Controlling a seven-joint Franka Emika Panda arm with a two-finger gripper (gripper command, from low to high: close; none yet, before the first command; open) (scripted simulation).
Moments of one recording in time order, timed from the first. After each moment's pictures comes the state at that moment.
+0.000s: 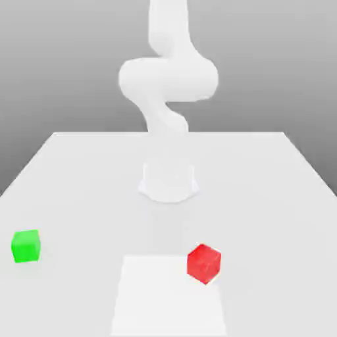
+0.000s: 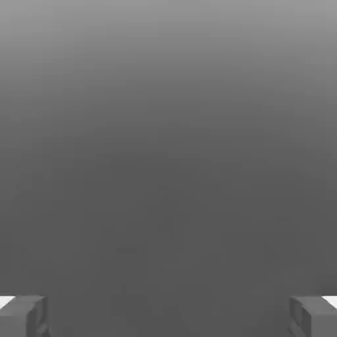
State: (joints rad) arm -0.03 -0.73 0.05 -2.36 0.00 2.35 0.89
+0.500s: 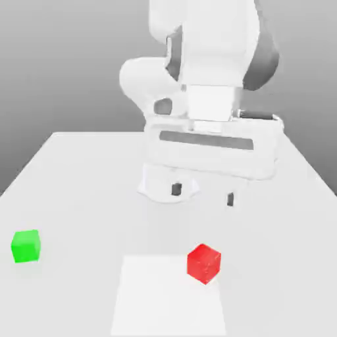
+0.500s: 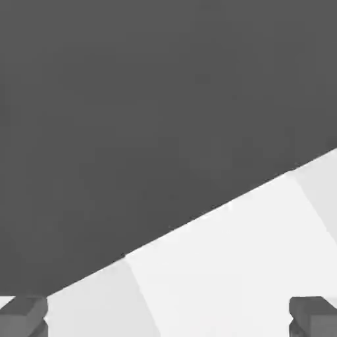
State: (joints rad) arm -0.14 -0.19 0.32 -2.76 0.01 2.71 1.54
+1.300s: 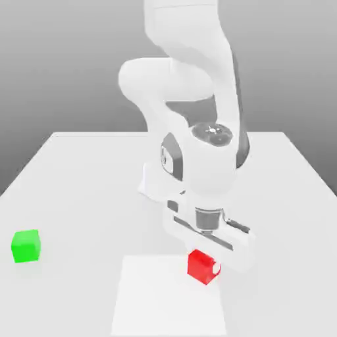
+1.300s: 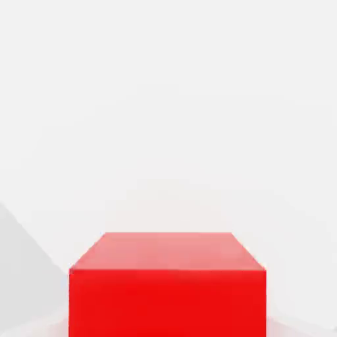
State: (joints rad) arm -0.04 0.16 0.20 -2.82 -0.18 2.98 1.85
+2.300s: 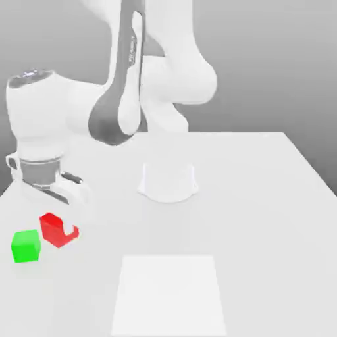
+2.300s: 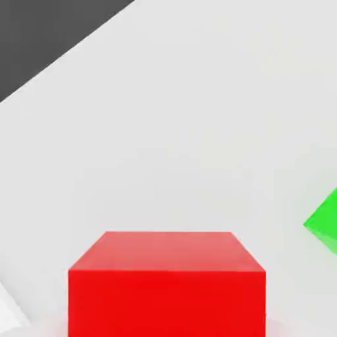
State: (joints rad) arm -0.57 -0.01 -0.10 -2.68 0.02 2.67 0.72
